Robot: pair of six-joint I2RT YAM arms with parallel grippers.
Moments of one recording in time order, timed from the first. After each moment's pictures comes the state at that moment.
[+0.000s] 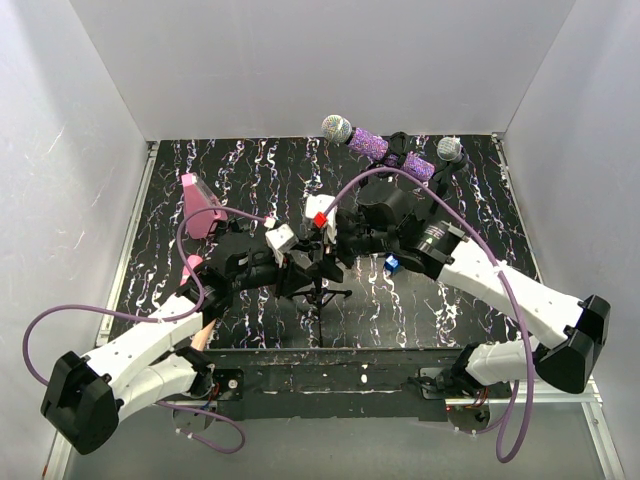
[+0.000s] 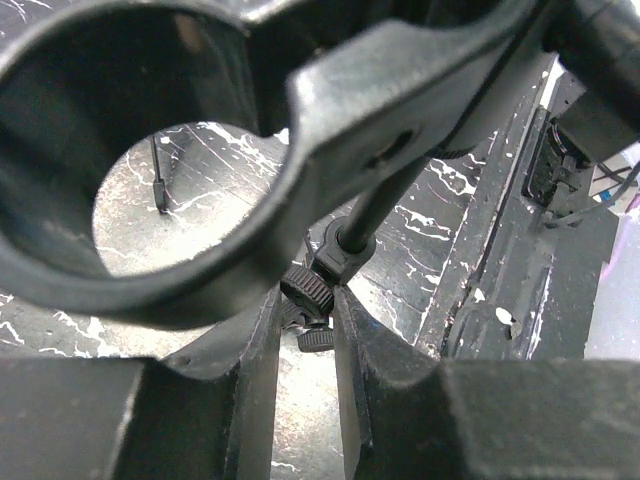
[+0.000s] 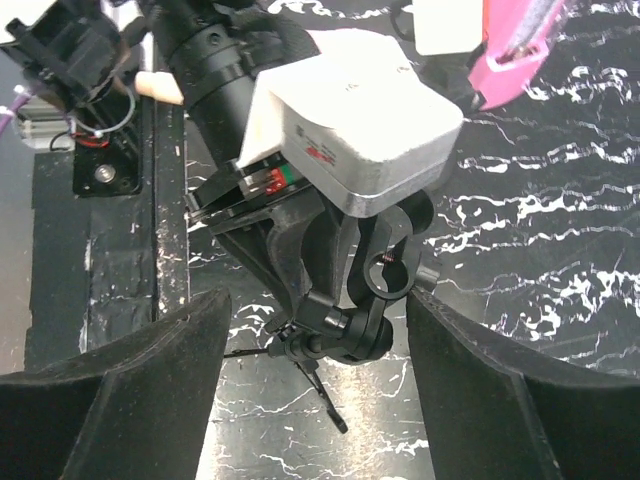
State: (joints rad) left arm -0.63 0.97 0.56 0.02 0.52 -0.06; right arm 0.93 1.29 1.28 -0.45 -0.51 -0.33
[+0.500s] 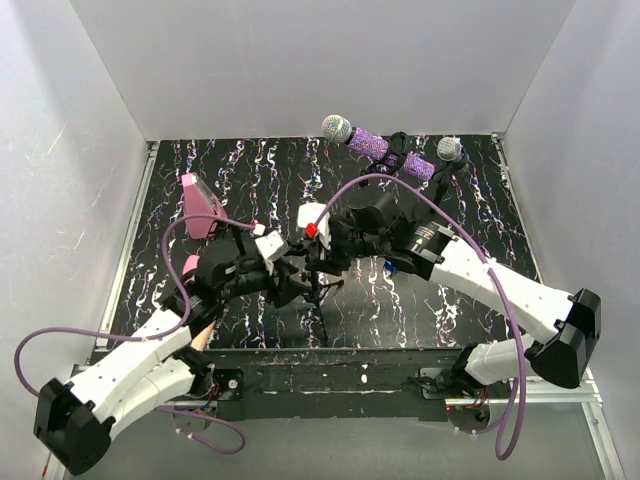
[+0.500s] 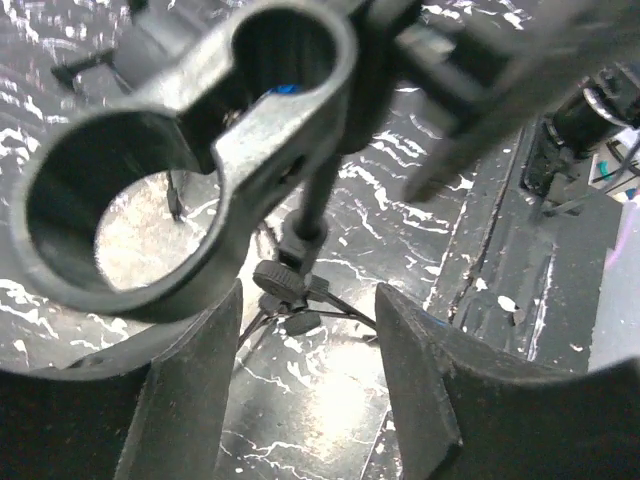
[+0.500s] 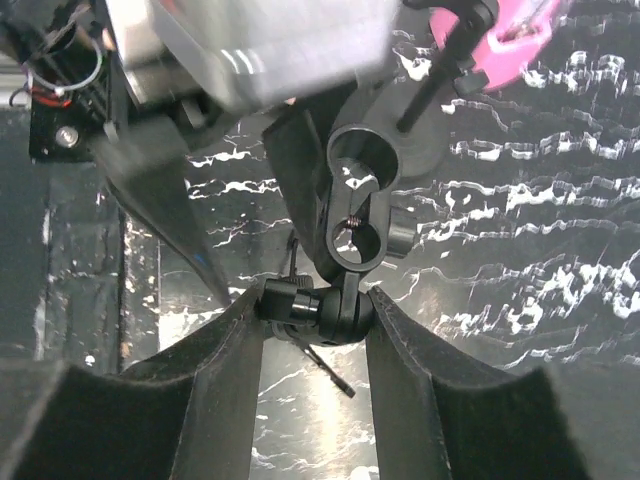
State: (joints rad) left arm -0.62 0.86 0.55 -0.05 0.50 -0.04; right arm 0.97 1.34 1.29 -0.47 -0.38 -0.35
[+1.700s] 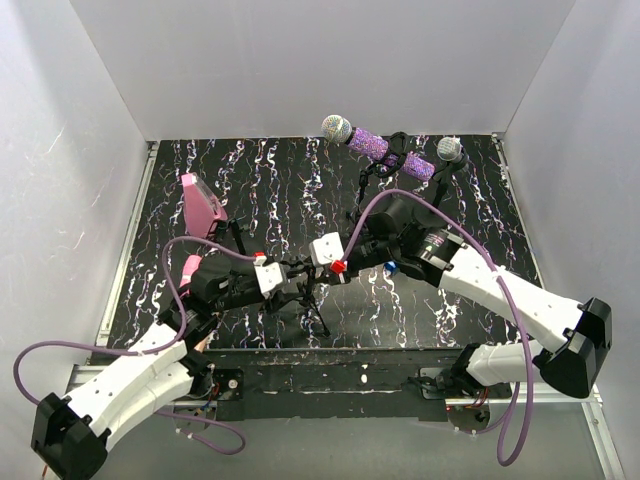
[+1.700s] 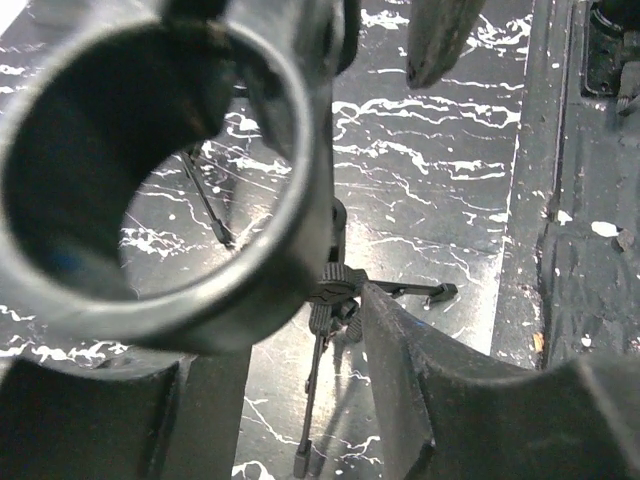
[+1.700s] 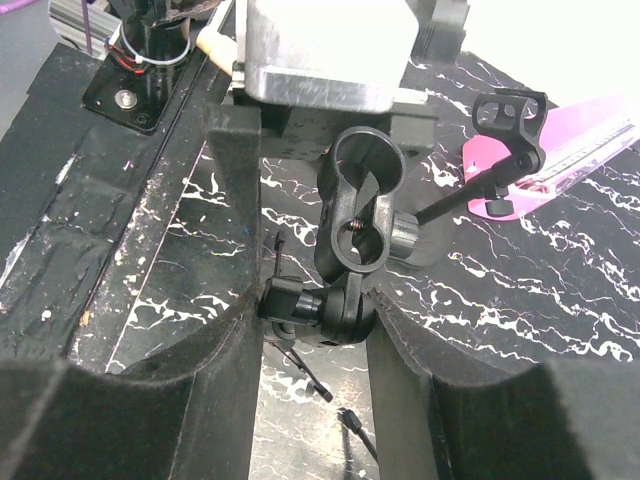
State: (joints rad) left arm -0.62 0.70 0.42 0.01 0.58 0.36; right arm 0.93 1.26 1.17 -0.42 -0.72 -0.77
